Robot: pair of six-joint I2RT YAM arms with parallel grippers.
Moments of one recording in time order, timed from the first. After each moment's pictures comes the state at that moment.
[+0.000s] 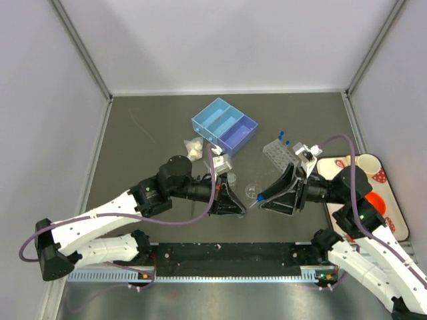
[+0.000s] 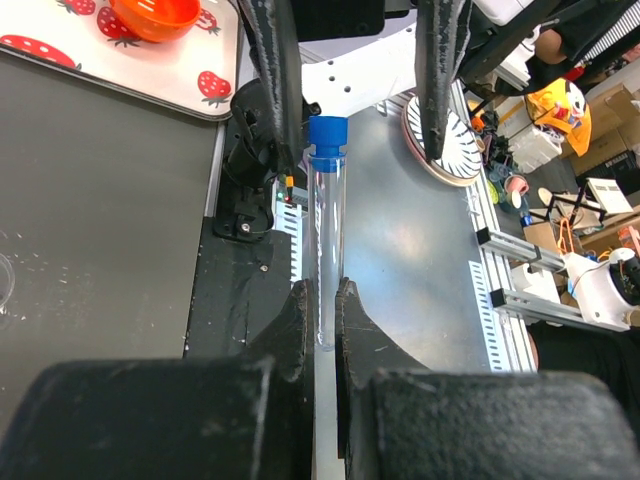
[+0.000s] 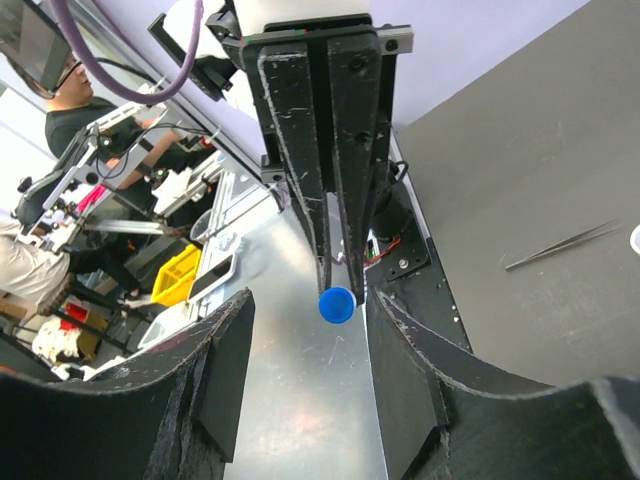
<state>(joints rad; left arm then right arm) -1.03 1.01 0.89 -0.04 0.67 -0.47 0.57 0.52 0.69 -0.08 -0.90 0.73</state>
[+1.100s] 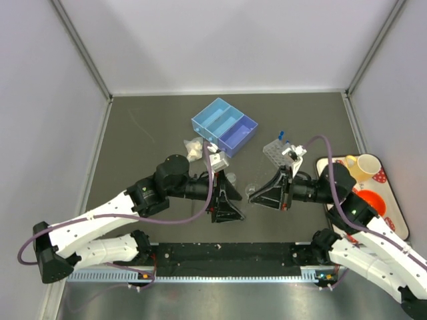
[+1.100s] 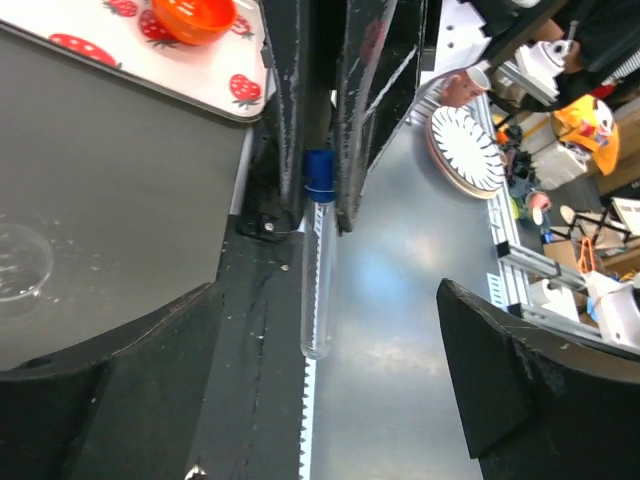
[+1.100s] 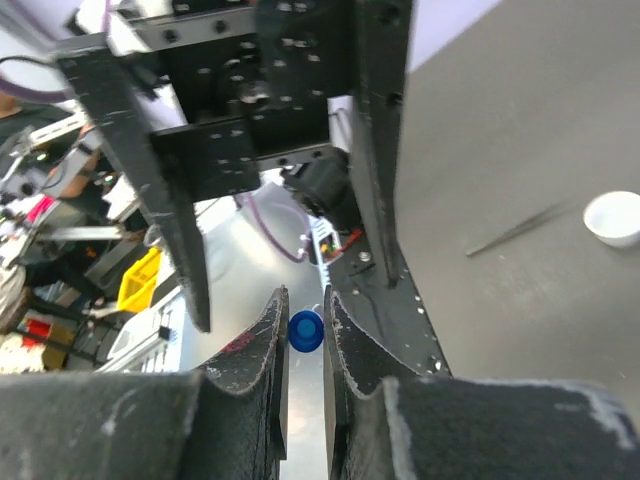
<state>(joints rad) -1.01 0.99 0.90 -0.08 0.64 -0.46 0.73 0.58 0.70 -0.11 -0.71 0.64</state>
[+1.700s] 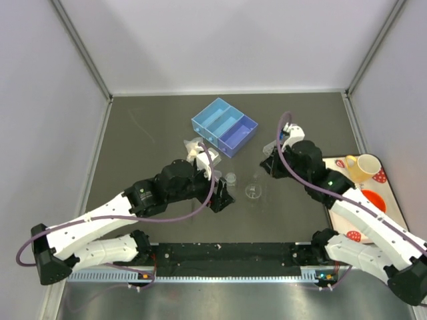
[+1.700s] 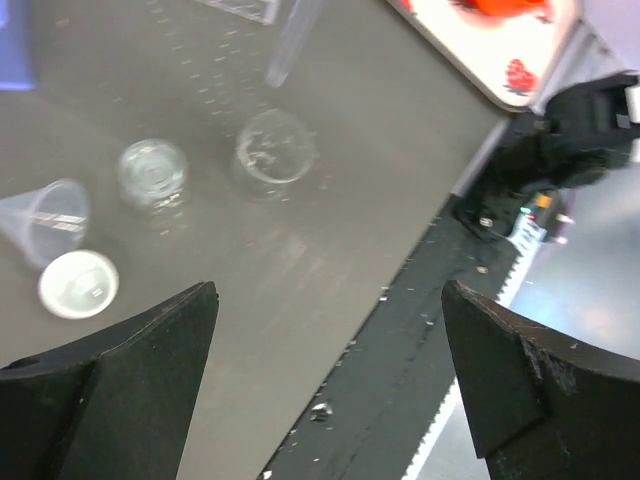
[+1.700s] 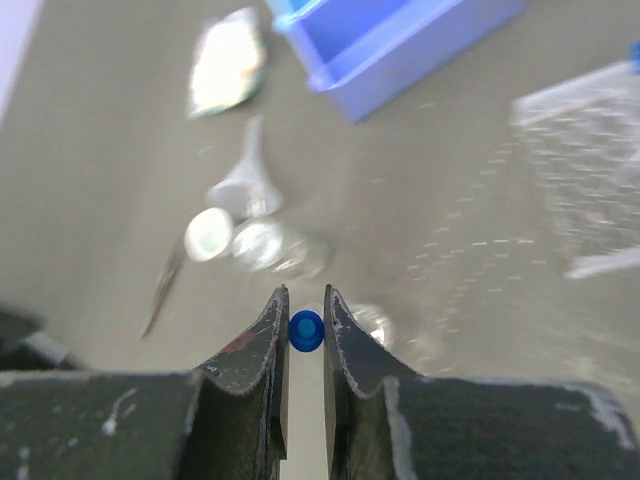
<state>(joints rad) -1.01 0.97 0.89 -0.36 0.13 -0.38 0.67 0.89 0.82 -0.38 0.00 0.45</state>
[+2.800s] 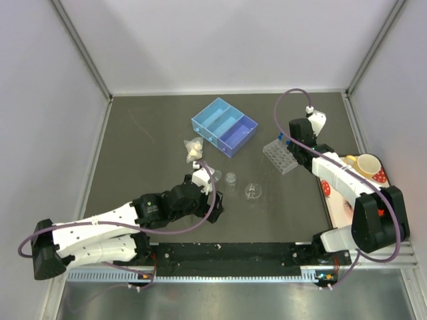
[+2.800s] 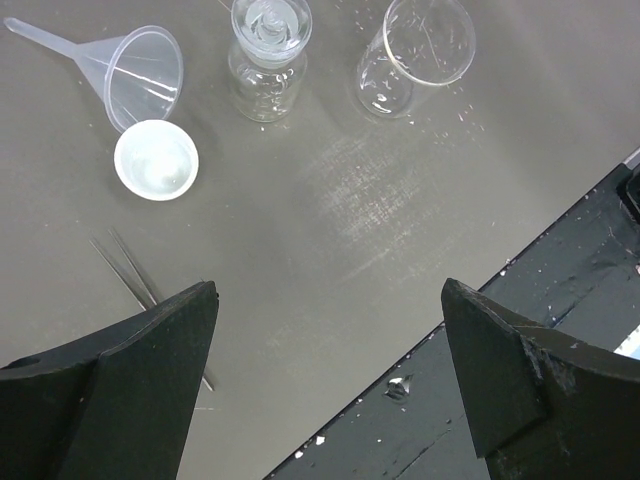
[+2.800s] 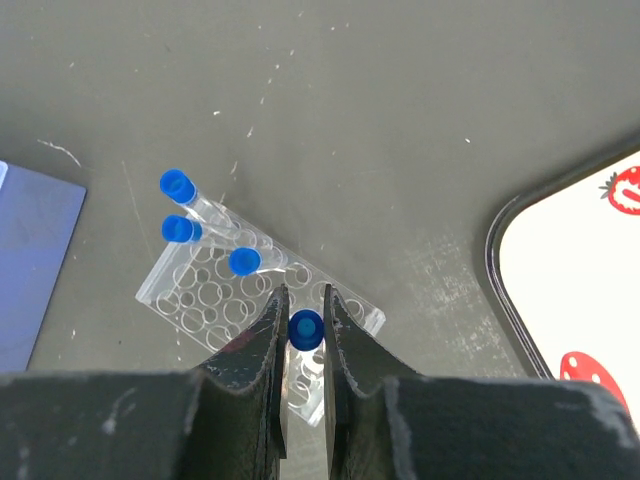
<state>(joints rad) -1.13 0.92 0.68 -0.39 -0.25 -0.48 0.31 1.37 0.91 -0.24 0.52 0.55</state>
